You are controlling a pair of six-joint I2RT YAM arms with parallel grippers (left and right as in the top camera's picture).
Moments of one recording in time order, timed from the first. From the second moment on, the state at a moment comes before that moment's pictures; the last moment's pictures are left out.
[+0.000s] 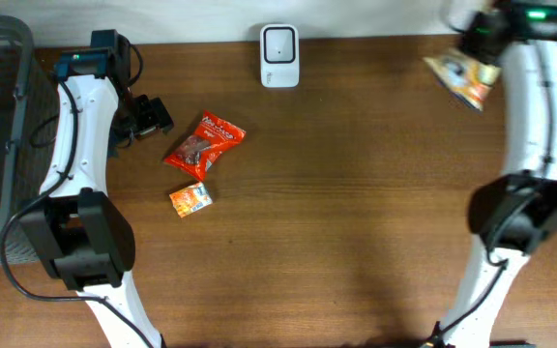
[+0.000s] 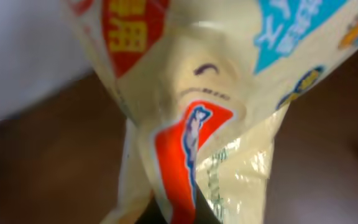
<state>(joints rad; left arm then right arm) 0.06 2.11 2.00 -1.37 -0.06 -0.42 -0.21 2.28 2.46 -1.19 0.12 0.37</state>
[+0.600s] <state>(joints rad) 0.06 2.11 2.00 -1.37 -0.06 -0.42 -0.77 2.20 2.20 -1.24 -0.11 0.39</state>
